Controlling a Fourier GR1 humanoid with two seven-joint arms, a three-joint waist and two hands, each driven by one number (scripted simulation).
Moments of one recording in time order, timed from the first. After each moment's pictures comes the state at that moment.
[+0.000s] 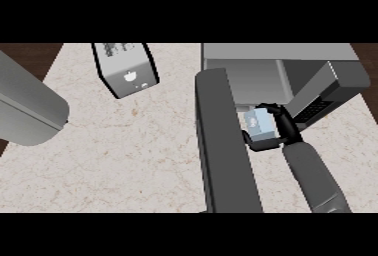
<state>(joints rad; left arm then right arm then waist) 1.23 0.27 -0.19 -2.22 0.33 -0.10 -0.90 -0.59 -0.13 -0.19 -0.52 0.43 -0.09 -0.98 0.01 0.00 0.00</state>
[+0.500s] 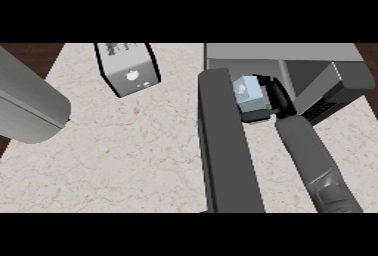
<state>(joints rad) 1.18 0.27 -0.13 -2.17 0.37 -0.12 -0.87 -0.77 -0.13 -0.19 -0.52 0.44 -0.10 -0.76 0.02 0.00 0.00</state>
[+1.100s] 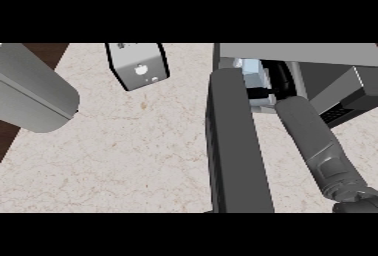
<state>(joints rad) 1.07 0.29 -0.10 -2.13 0.39 -0.14 -0.81 -0.97 -0.18 -0.25 -0.28 0.48 -0.35 -0.65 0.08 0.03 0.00</state>
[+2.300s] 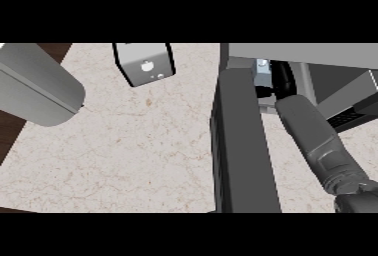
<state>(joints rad) 0.88 0.32 -0.12 -2.06 0.32 -0.13 -0.73 -1.03 -0.19 -0.33 -0.14 0.47 -0.44 -0.70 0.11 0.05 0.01</state>
